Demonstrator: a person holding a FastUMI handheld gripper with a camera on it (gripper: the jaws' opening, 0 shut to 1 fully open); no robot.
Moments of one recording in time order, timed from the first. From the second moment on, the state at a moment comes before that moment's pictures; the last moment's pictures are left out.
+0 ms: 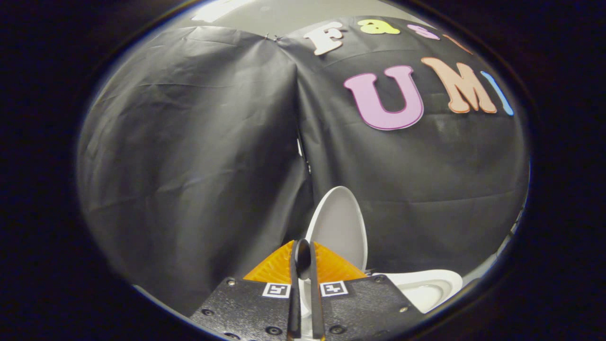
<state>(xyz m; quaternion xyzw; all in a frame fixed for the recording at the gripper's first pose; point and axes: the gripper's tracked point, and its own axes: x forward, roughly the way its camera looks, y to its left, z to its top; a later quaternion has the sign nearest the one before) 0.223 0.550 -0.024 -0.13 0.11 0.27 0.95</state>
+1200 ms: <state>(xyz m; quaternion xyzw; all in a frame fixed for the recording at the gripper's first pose) 0.197 0.568 -0.003 -0.16 0.04 0.35 0.92</state>
